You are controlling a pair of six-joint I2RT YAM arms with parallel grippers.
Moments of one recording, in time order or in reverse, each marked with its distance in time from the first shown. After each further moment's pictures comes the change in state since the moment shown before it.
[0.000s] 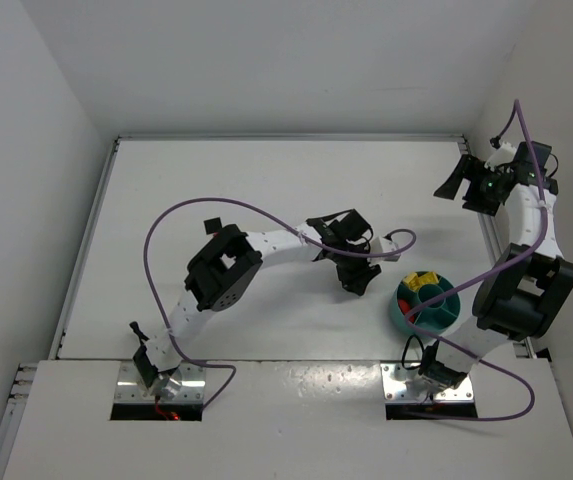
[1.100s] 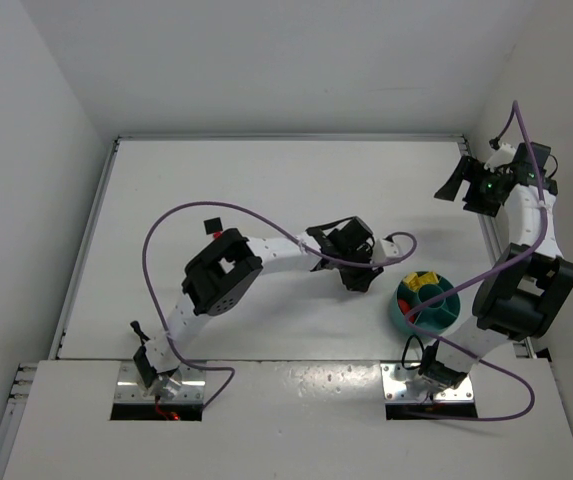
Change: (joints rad) left arm -0.031 -0.029 -0.098 0.167 -0.118 -0.083; right arm 0.000 0.000 -0.007 -0.001 0.018 -0.014
